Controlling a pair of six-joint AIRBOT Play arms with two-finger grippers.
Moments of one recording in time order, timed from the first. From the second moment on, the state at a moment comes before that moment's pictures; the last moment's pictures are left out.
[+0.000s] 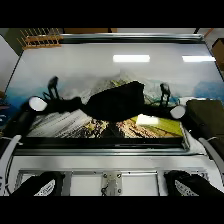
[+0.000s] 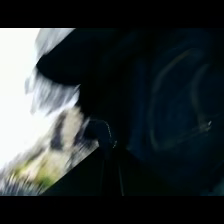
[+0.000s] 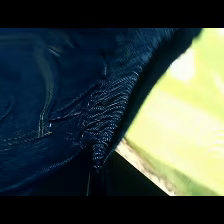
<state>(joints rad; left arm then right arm) -0.12 -1.08 0.93 0.98 -0.85 -1.61 0.18 -1.11 0.82 -0.95 0.67 1.46</state>
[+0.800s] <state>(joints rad) -0.21 -0.67 1.57 0.98 -0.94 -1.75 0.16 -0.76 1.55 -1.12 1.41 1.90</state>
